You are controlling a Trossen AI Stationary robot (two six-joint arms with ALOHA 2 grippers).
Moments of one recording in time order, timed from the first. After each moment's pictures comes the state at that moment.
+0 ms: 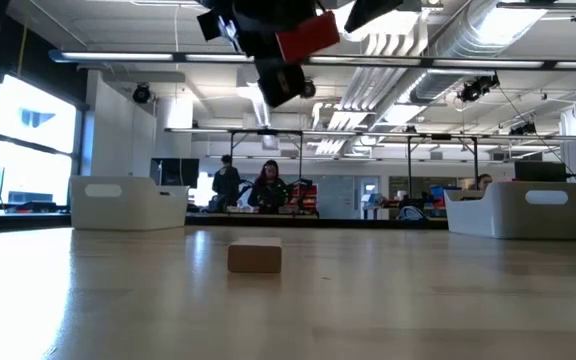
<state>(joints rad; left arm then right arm) 0.33 1.81 1.51 -0.72 0.86 0.09 0.27 1.52 1.41 -0.79 0.23 -0.06</state>
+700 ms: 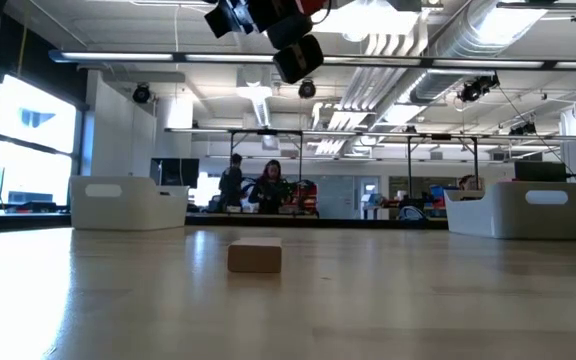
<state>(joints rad) 0.30 1.80 1.51 -0.53 1.01 -0.03 0.34 1.52 1.41 -0.60 0.33 -0.25</state>
